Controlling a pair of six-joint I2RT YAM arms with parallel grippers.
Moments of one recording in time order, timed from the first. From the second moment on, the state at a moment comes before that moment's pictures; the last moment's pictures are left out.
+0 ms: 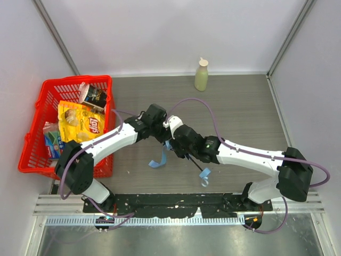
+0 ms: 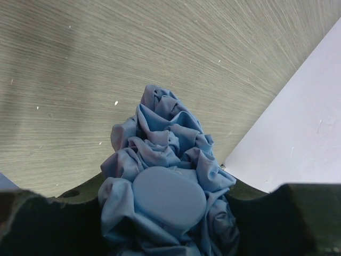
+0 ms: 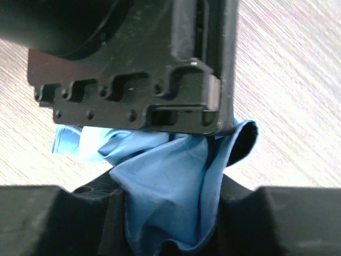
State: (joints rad) left arm -0.72 1.54 1.10 -0.46 0.12 -1.43; right arm 1.05 1.39 0.97 -0.29 0.31 0.15
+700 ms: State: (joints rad) left arm -0.72 1.44 1.03 -0.28 0.09 -1.28; right arm 0.68 1.27 0.75 0.11 -0.45 0.41
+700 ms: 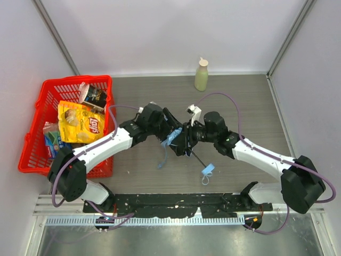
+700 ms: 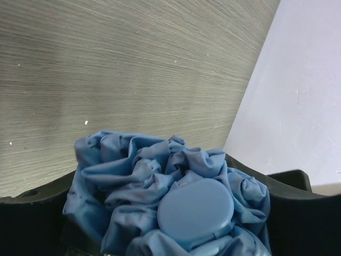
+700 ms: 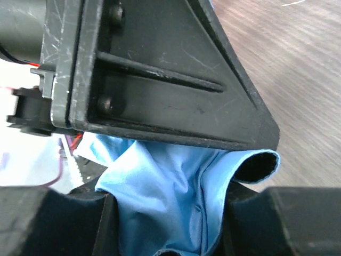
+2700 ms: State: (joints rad) left arm -0.70 1.50 1.05 -0.44 0.08 -1.34; right arm 0.92 1.37 0.90 -0.14 0.04 0.14
